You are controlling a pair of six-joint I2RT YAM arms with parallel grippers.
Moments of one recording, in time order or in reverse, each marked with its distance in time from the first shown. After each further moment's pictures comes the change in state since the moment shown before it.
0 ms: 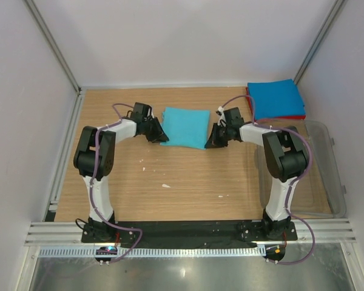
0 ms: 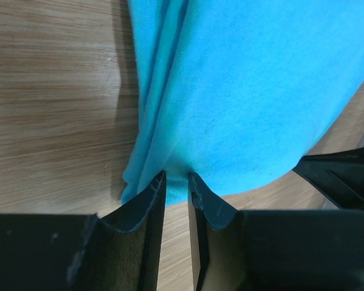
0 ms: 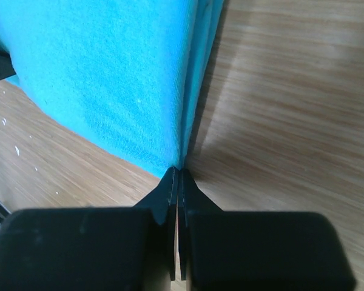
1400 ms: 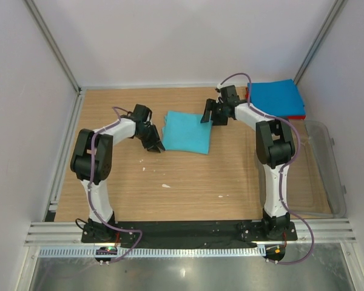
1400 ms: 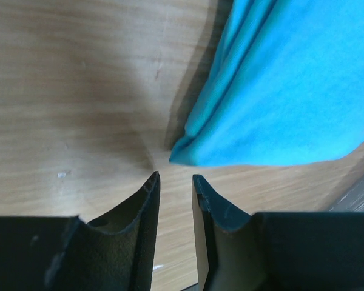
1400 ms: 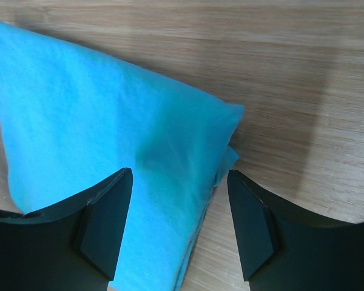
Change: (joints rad) left arm -0.023 -0.052 0.014 -0.284 -0.059 0.007; right arm -0.023 0.230 0.489 -0.165 0.163 -0.058
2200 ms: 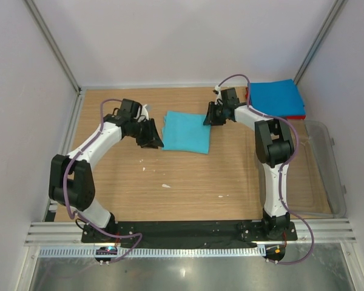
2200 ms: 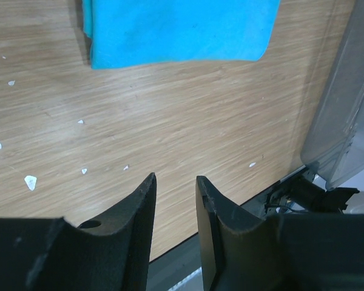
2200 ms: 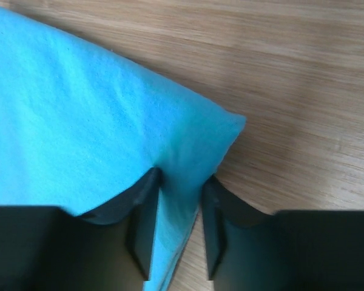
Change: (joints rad) left arm 0.000 -0.366 -0.067 -0.130 0.136 0.187; right arm -0.005 0.030 -0.037 0.078 -0.048 -0.080
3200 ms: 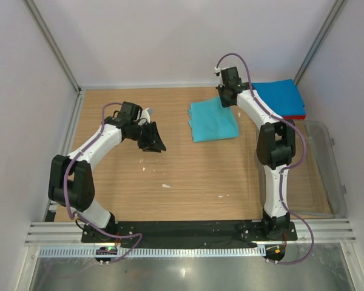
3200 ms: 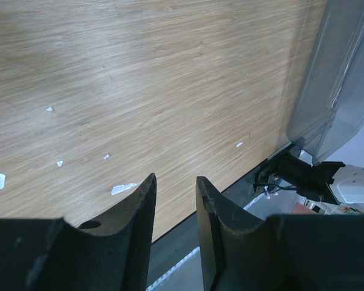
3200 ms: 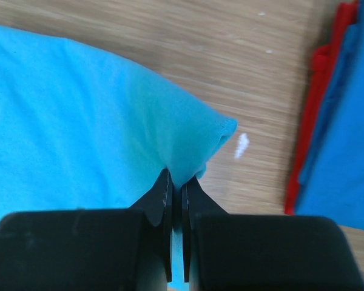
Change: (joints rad) left arm 0.000 -0.008 -0.048 0.010 0.109 0.012; right arm 0.010 -0.039 0.316 -0.328 0.493 -0.363
